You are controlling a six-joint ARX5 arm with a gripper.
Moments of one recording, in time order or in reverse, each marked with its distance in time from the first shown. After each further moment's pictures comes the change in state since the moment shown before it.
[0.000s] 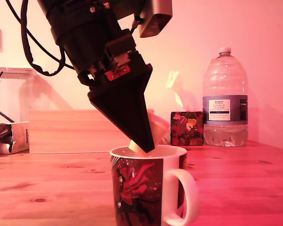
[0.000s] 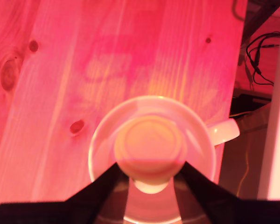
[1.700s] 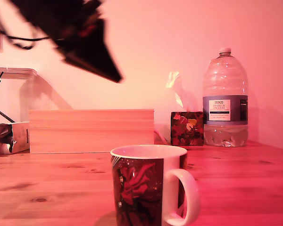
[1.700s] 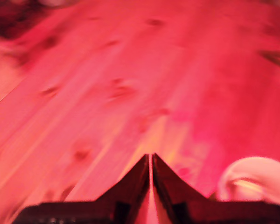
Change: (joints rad) arm 0.341 -0.296 -0.190 0.346 0.103 -0.106
